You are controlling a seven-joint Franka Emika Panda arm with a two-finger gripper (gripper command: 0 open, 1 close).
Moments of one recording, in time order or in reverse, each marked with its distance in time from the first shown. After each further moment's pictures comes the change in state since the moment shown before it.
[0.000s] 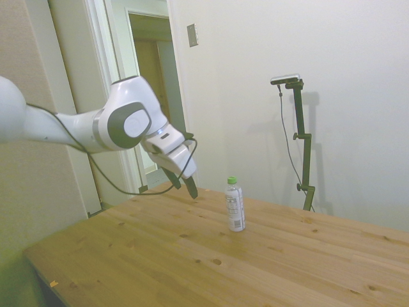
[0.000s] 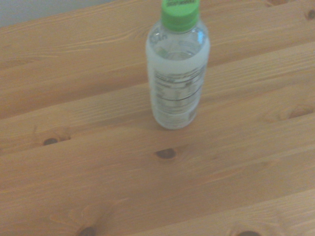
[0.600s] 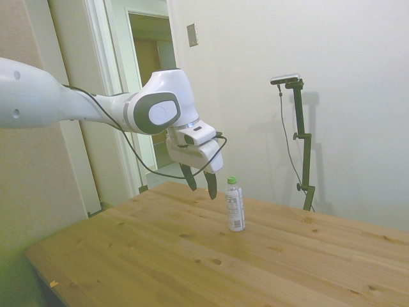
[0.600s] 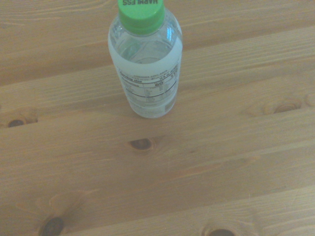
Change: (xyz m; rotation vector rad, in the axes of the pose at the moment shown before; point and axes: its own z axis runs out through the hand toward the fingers) arm 0.044 -0.021 0.023 -0.133 -0.076 -0.046
